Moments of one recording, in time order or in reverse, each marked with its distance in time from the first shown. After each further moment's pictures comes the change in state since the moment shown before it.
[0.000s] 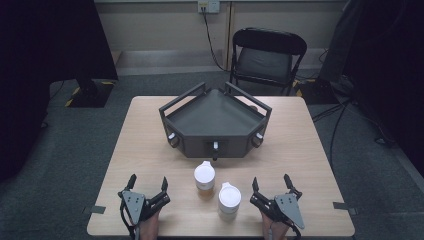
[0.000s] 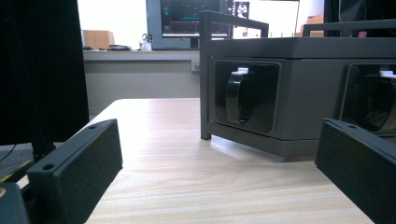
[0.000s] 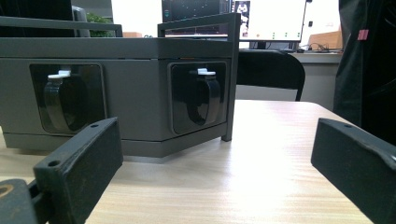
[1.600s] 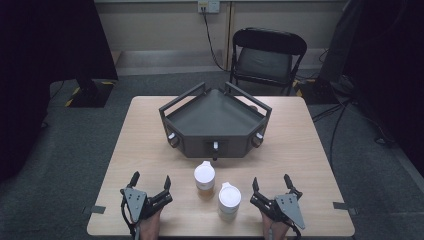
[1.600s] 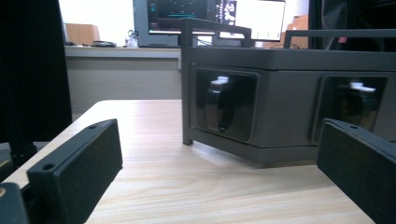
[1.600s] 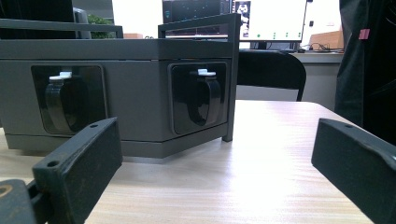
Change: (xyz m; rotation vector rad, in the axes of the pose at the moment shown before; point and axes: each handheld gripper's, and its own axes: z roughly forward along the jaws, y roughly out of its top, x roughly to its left) left arm -0.001 0.017 0.002 0.015 -0.058 -0.026; right arm 0.000 0.000 0.000 -0.002 0.002 0.000
